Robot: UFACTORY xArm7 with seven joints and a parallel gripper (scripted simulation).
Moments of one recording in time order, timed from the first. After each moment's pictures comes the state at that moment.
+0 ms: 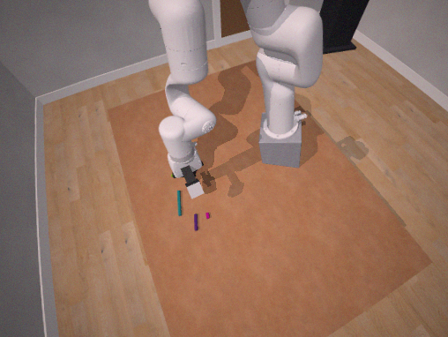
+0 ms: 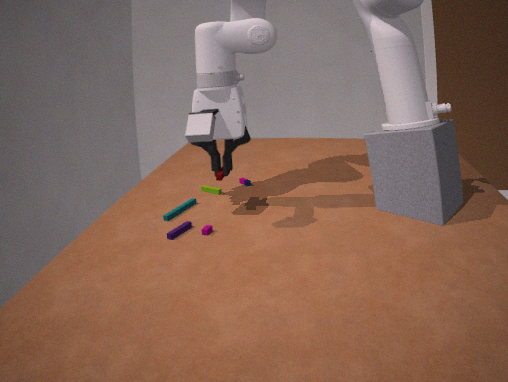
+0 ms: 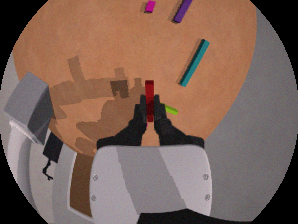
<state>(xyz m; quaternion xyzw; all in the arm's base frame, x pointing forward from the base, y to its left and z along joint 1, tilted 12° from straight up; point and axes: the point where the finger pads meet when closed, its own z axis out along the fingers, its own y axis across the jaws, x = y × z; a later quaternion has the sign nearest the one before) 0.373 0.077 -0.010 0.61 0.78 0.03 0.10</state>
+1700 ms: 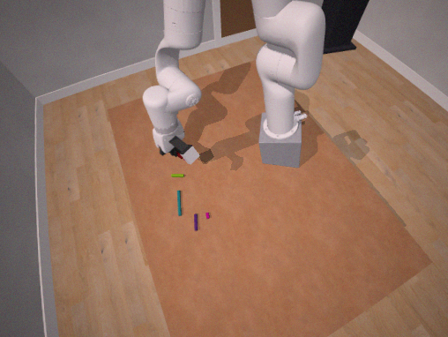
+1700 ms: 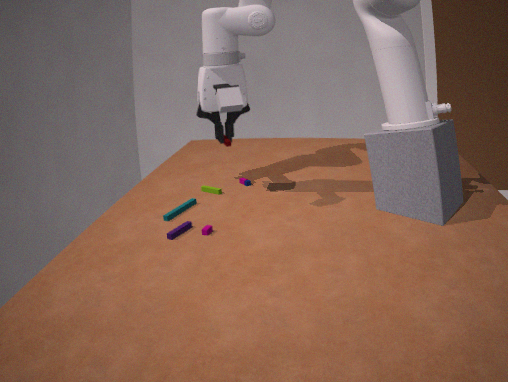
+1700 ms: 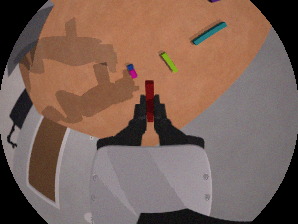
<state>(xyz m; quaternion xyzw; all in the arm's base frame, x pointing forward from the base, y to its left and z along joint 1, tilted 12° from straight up) 0.399 -0.016 0.046 0.43 0.89 -0.01 0.14</state>
